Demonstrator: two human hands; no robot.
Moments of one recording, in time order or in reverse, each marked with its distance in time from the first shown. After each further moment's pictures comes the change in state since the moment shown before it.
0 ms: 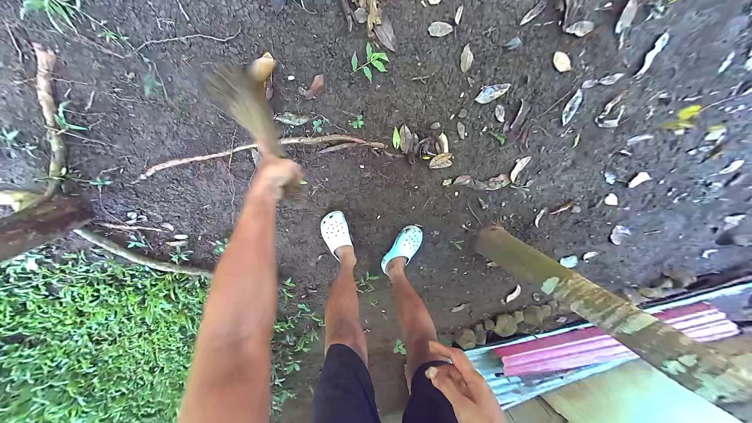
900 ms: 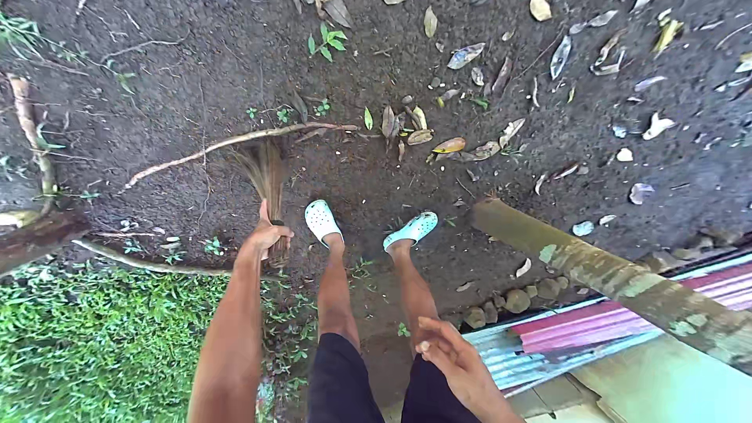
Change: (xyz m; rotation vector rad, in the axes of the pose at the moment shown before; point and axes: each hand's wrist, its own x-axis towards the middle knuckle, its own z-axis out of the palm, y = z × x) left_hand -0.091 -0.131 0.045 0.009 -0.253 -0.226; right_hand 0.007 0.062 -0.052 0.237 0.009 -0.085
